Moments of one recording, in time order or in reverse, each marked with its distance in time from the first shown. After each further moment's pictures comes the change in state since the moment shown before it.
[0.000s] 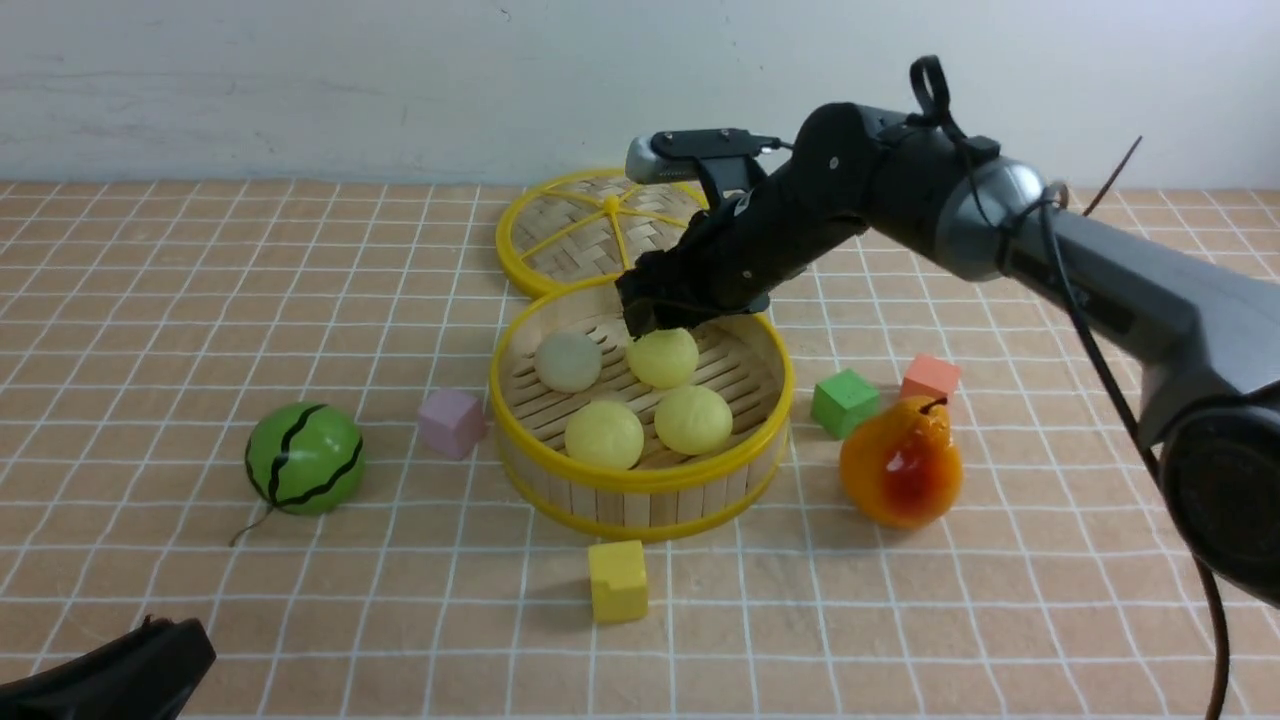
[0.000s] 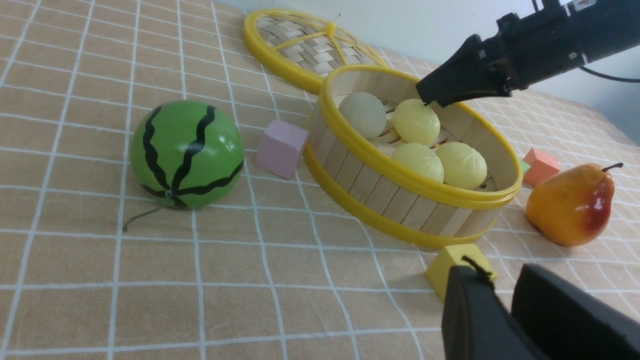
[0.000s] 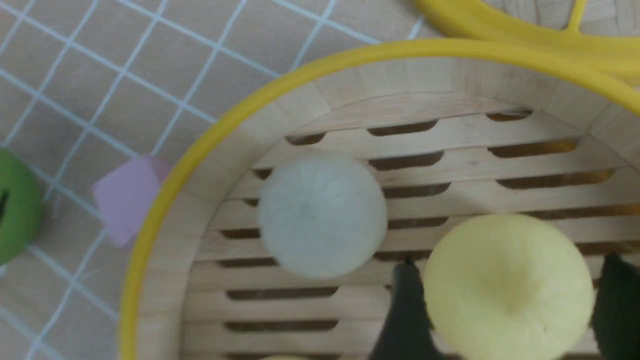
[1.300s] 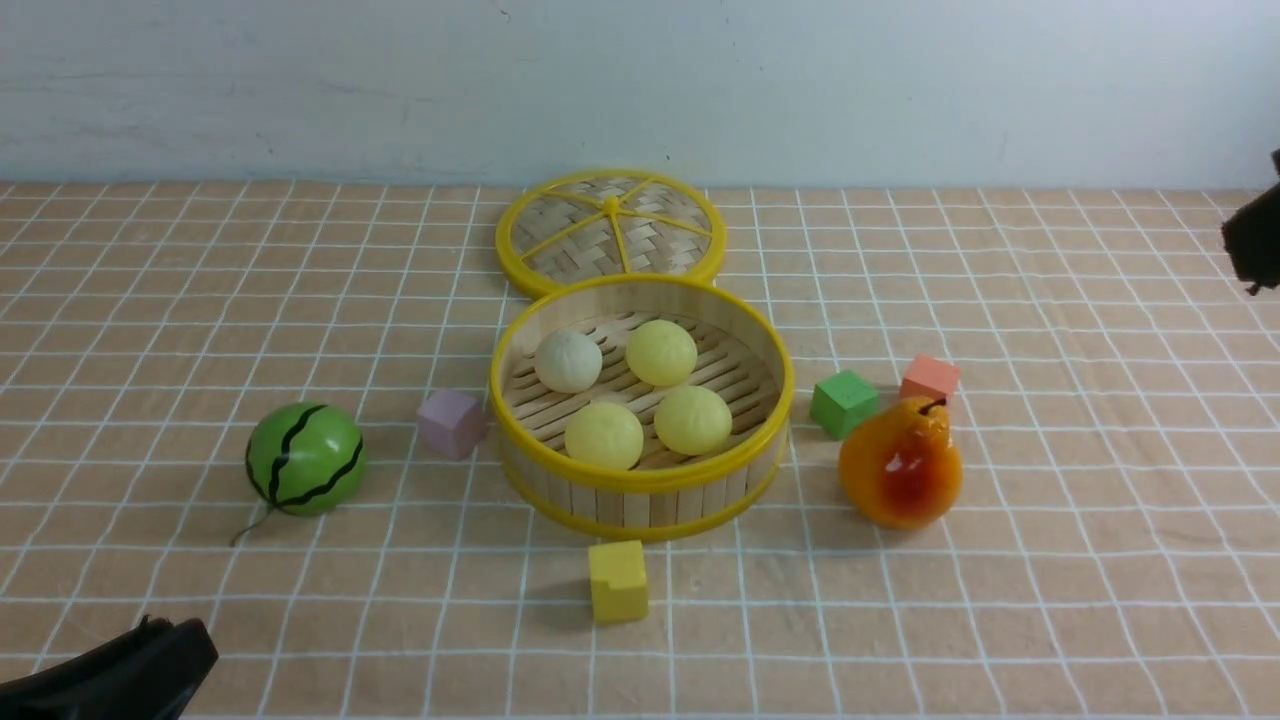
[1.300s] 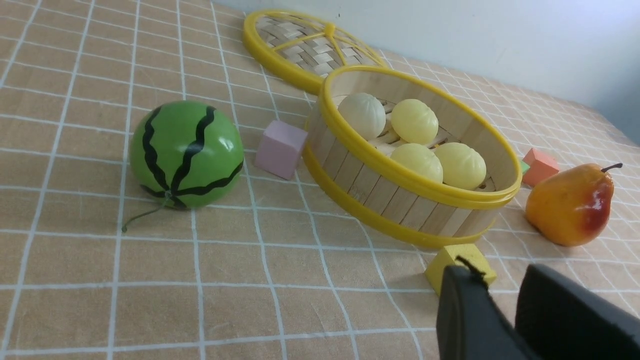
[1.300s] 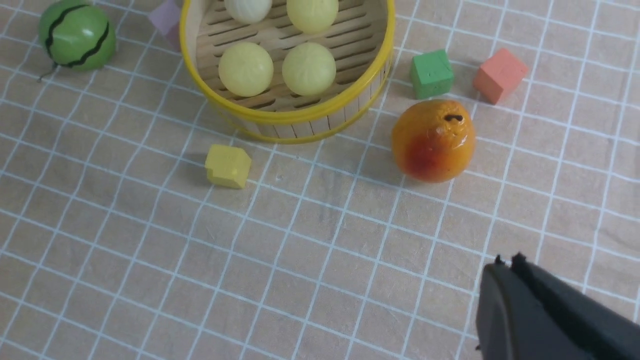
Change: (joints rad) right arm -0.015 -1.156 0.632 -0.344 0.445 0.326; left arm 0.000 0.000 0.000 0.000 0.000 0.000
